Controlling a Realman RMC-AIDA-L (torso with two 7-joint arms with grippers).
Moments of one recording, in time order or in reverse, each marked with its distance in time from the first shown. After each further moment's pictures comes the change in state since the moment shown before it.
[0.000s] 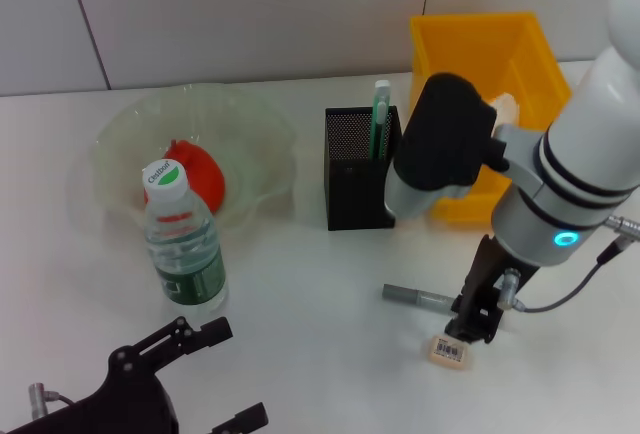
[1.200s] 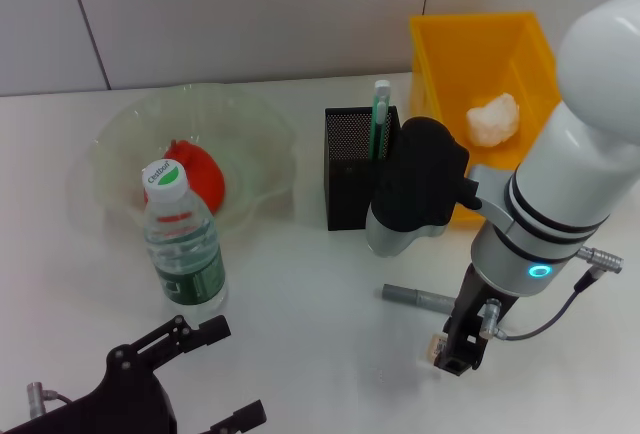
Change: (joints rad) left arm 0.000 0.001 -0.005 0.000 0.000 0.000 -0.002; right arm 0.009 0.004 -0.091 -0.118 0.016 0.102 0.021
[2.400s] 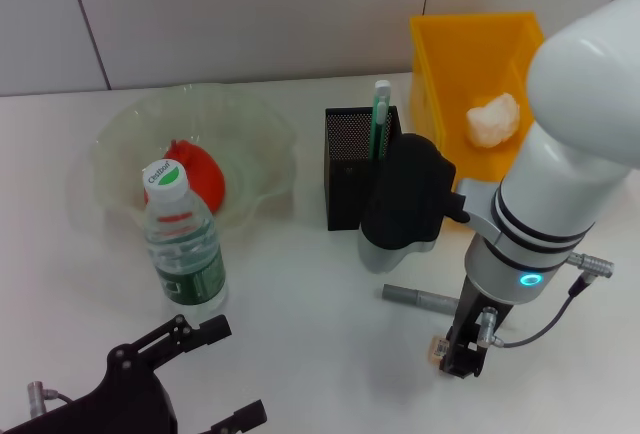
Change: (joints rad) left arm -0.002 0.000 0.000 0.000 0.000 0.001 0.001; right arm 0.030 0.000 -0.052 -0.061 -0.009 0.023 0.010
